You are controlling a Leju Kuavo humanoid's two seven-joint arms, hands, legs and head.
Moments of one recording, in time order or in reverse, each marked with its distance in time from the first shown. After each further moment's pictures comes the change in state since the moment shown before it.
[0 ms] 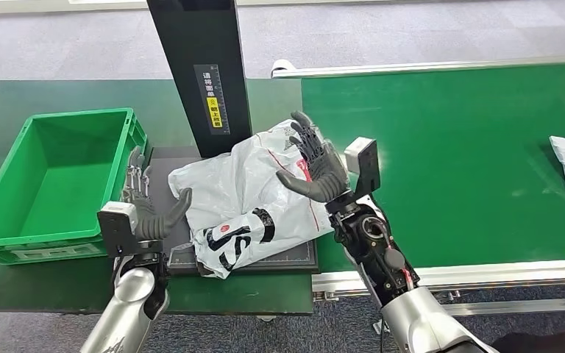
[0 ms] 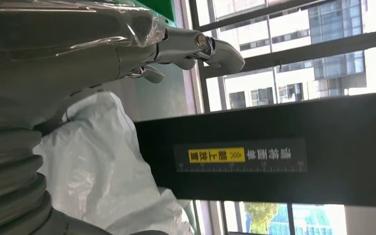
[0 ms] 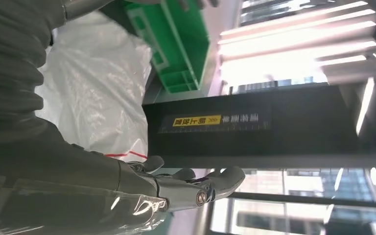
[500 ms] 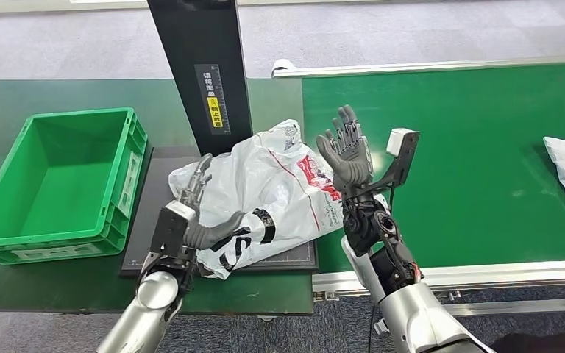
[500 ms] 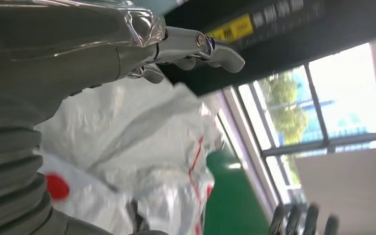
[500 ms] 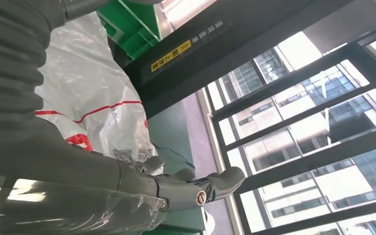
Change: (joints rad) left arm -0.011 -0.027 -0.121 0.017 -0.205 -0.249 0.162; right arm -0.003 0.033 -0.110 0.023 -0.217 -0.222 0.031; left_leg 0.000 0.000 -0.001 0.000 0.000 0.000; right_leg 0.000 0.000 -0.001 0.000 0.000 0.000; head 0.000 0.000
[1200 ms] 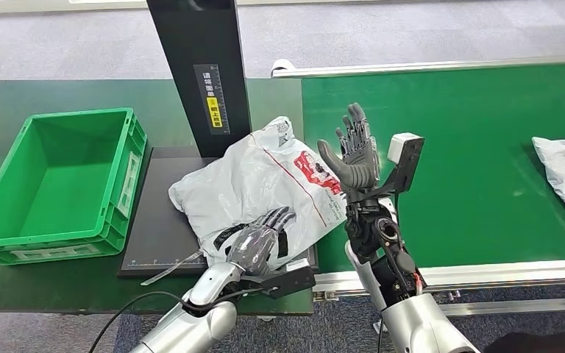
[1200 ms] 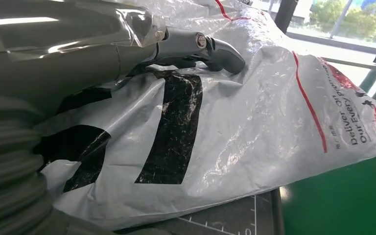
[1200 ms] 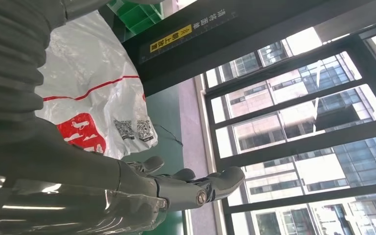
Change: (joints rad) left arm -0.118 -0.069 -0.297 0.340 -0.750 0.070 0.377; right arm 0.059 -0.012 0.002 -0.110 0.140 -0.075 -0.021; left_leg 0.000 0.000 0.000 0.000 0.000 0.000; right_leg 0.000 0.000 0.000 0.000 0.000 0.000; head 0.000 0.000
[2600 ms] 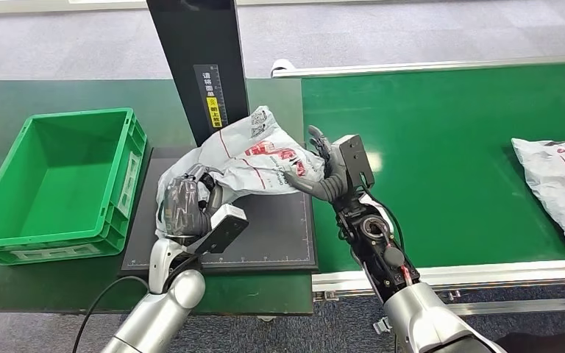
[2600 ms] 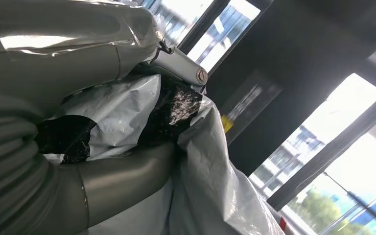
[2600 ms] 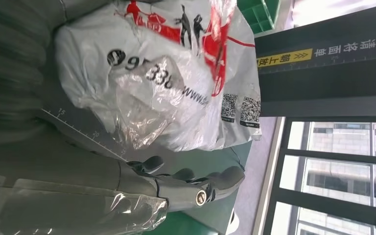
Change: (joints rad) left arm 0.044 0.008 0.322 -0.224 0.038 0.479 -0.243; right arm -0.076 -0.029 0.096 0.181 0.264 0.105 0.132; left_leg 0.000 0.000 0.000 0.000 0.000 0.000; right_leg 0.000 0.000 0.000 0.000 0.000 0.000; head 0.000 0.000
